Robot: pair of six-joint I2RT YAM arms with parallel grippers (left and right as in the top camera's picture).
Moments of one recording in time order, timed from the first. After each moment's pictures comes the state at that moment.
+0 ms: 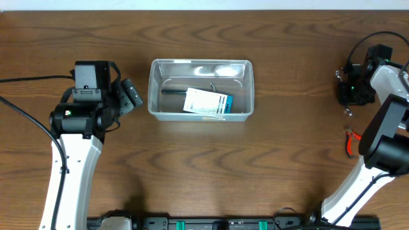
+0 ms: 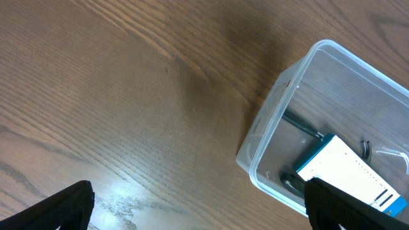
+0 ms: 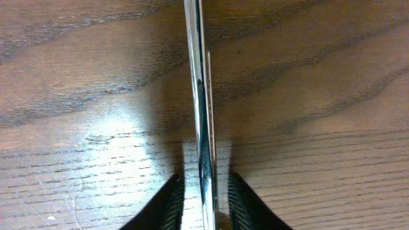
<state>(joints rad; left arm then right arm) -0.02 1.26 1.20 -0.97 -0.11 -0.52 -0.38 2.15 1.53 -0.81 0.02 -0.32</state>
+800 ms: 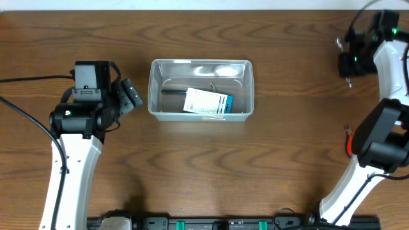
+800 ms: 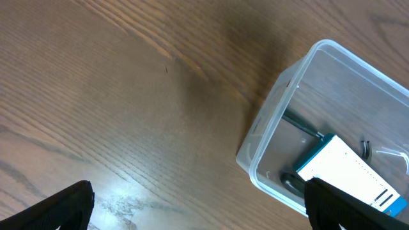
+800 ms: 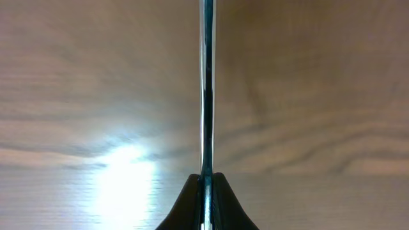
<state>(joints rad) -0.02 1.26 1.20 -0.97 -0.11 -0.52 -0.27 2.15 1.94 -1.06 -0.05 -0.30</state>
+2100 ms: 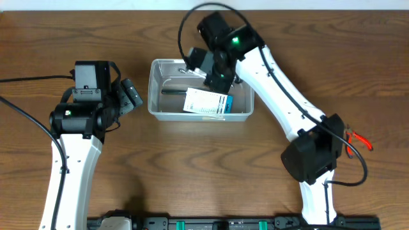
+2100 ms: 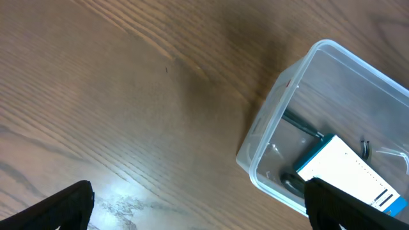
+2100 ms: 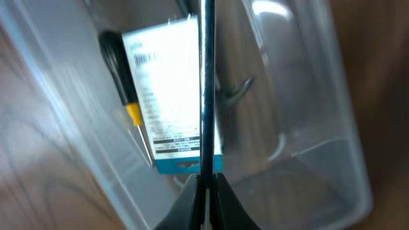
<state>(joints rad) -0.02 1.26 1.20 -0.97 -0.11 -0.52 0.58 2.15 2.11 -1.28 -0.06 -0.56</state>
